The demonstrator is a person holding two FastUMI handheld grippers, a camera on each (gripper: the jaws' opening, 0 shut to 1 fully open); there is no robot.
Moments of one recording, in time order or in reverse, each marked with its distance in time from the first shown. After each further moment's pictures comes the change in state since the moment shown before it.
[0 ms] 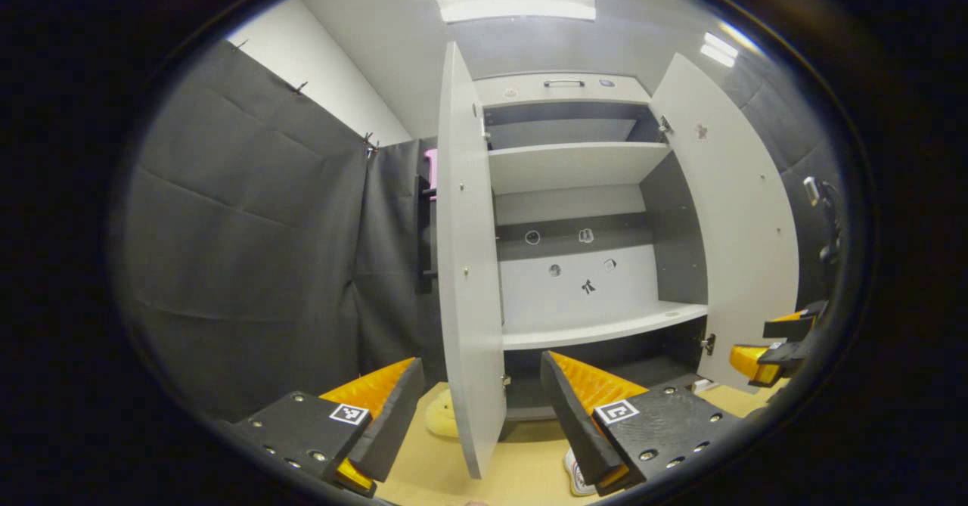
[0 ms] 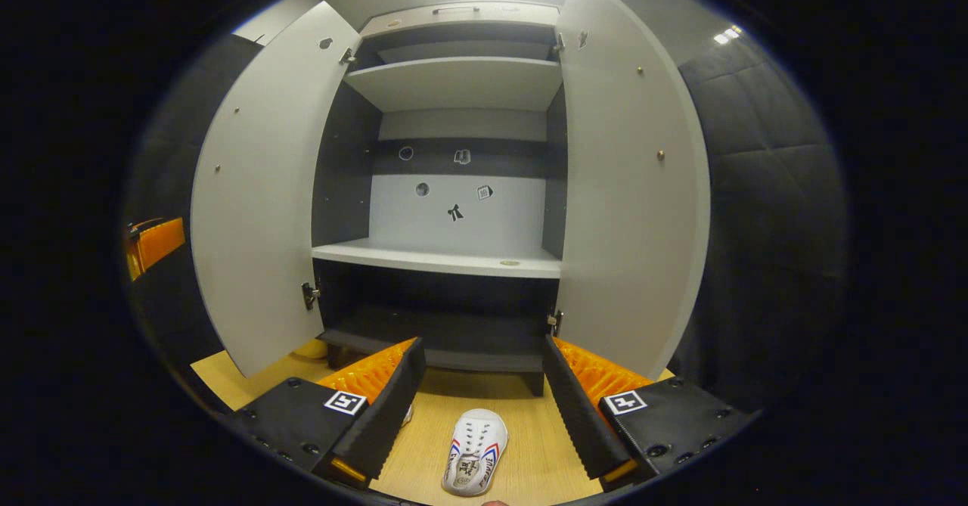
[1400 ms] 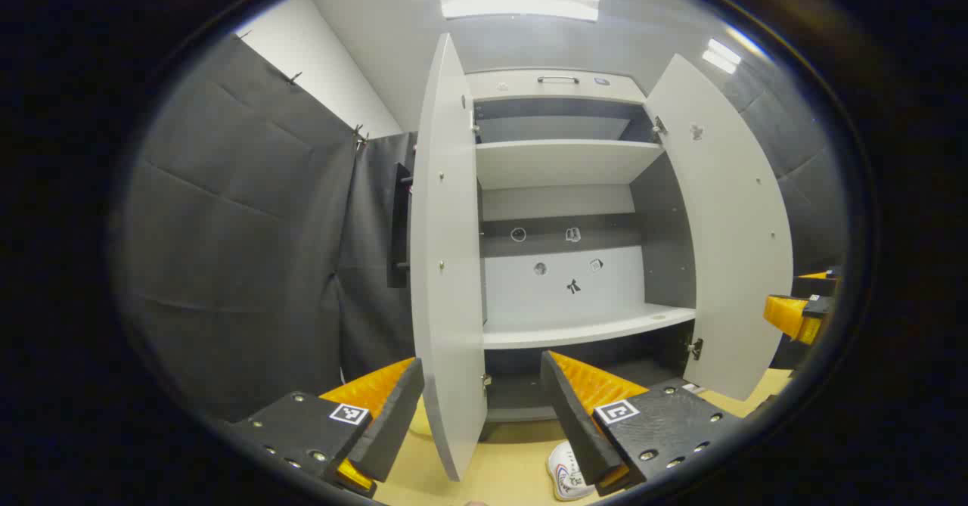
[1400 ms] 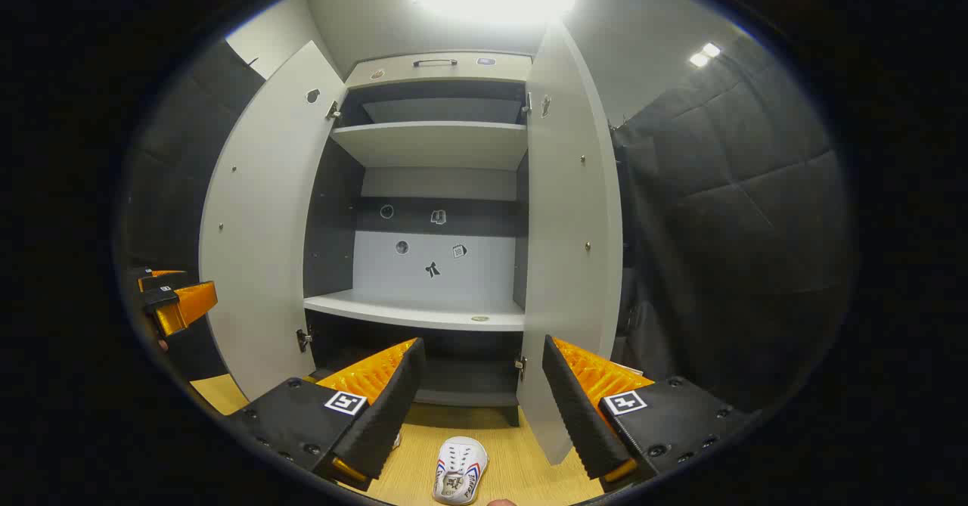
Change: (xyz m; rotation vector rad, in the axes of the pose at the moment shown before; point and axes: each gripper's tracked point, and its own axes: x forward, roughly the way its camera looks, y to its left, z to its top) left arm 0.017 -0.024 -0.007 -0.037 0.009 -0.066; right arm -0.066 -0.032 0.072 0.020 -0.230 -0.105
